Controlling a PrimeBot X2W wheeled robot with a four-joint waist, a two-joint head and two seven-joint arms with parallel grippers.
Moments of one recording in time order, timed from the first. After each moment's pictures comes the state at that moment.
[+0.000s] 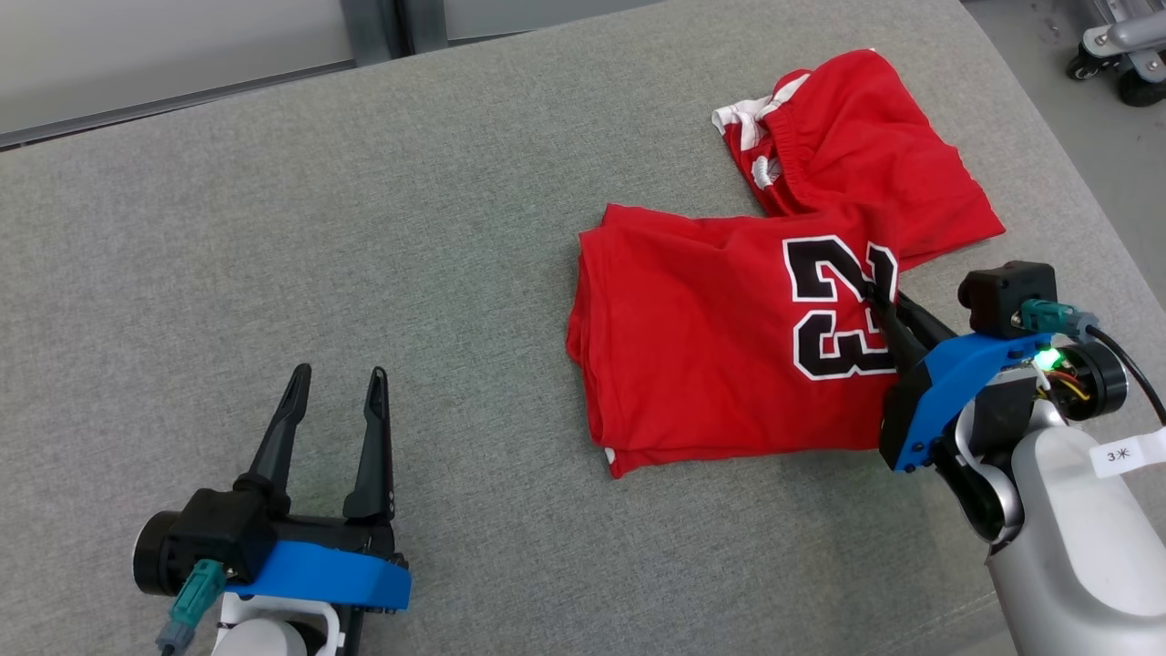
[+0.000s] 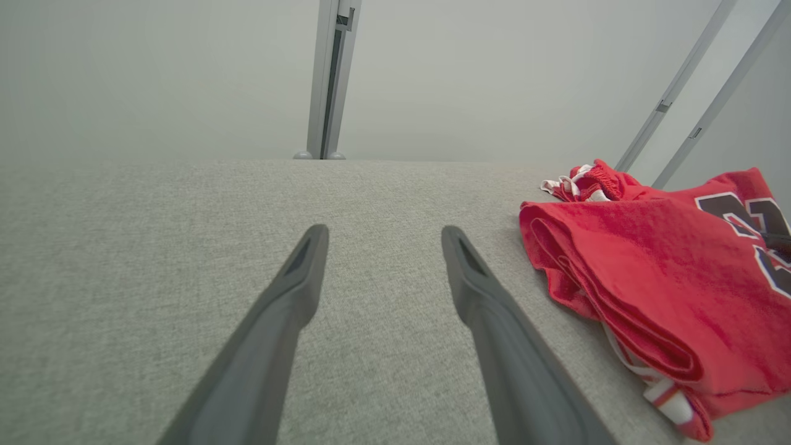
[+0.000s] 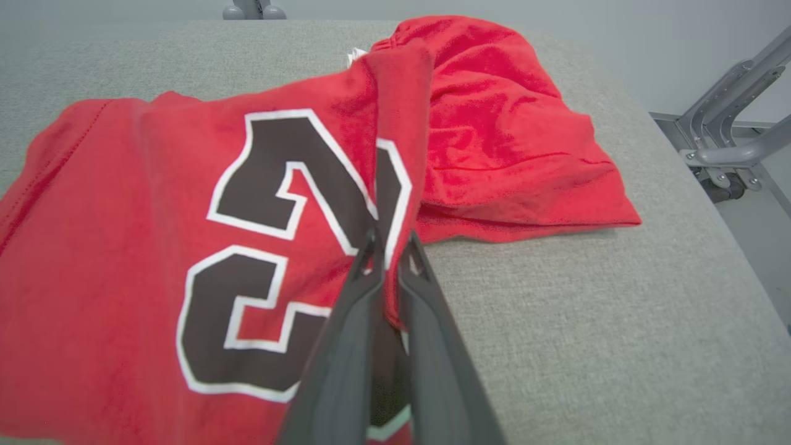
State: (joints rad) left arm -0.09 0.15 -0.18 0.10 -0.27 -0.06 -0.23; right arm -0.47 -0.18 0.09 0.38 0.20 0.13 0.23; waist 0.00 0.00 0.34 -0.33
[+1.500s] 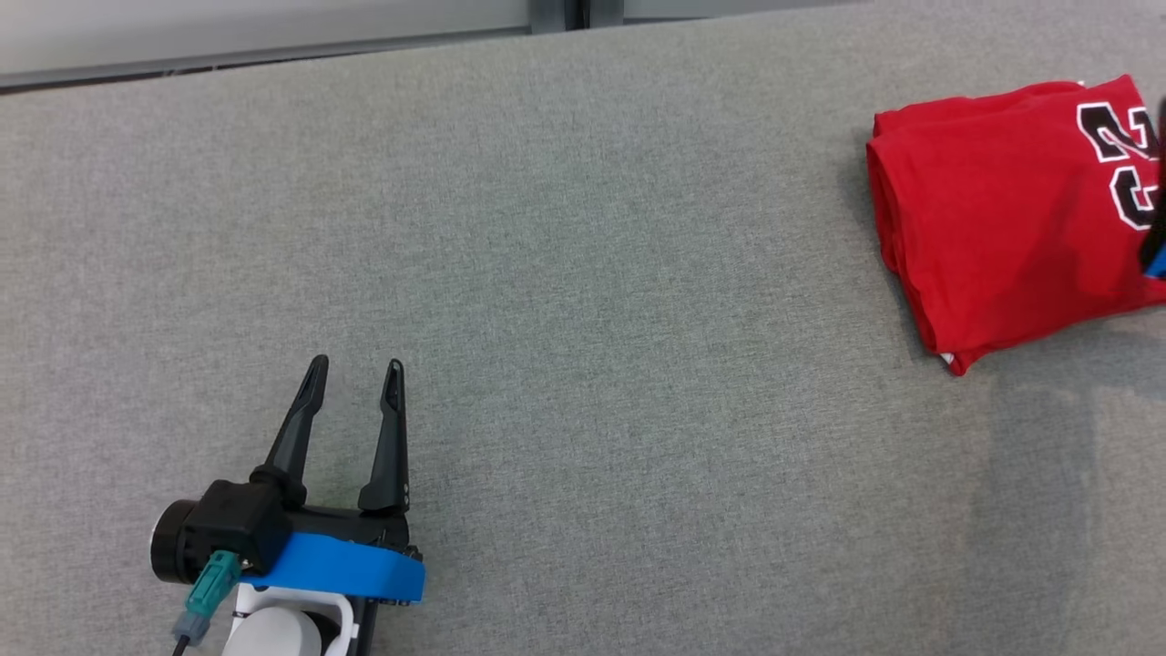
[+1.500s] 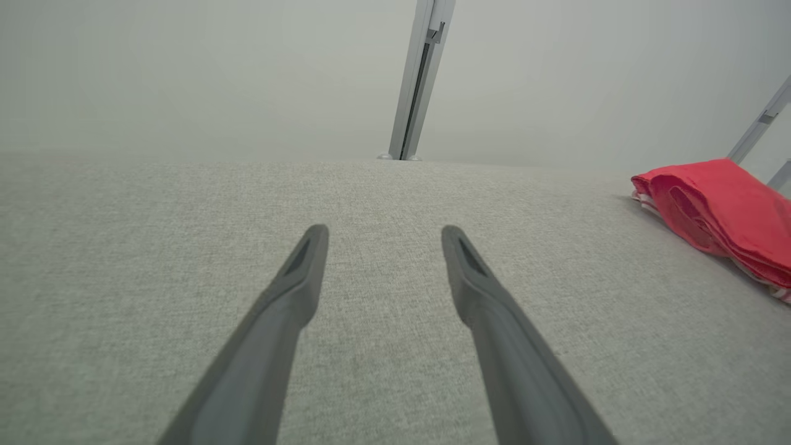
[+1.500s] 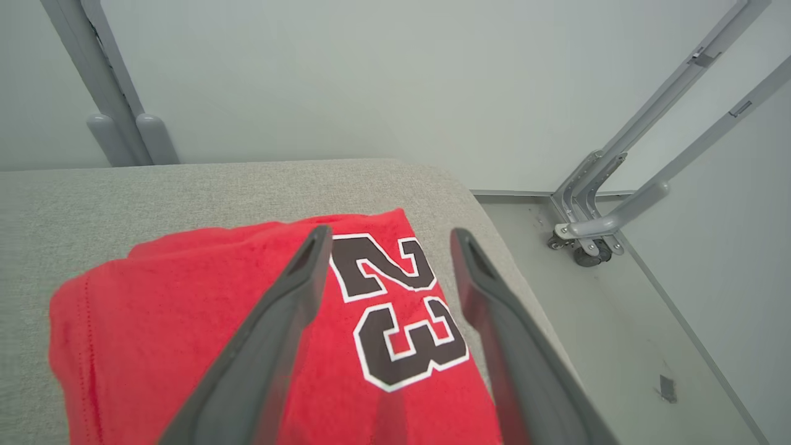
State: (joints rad) left arm -0.12 0.15 -0.22 0.14 -0.29 -0.06 -0.26; right arm -0.80 -0.32 -0.29 0.61 -0.03 0.13 0.26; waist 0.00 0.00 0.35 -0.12
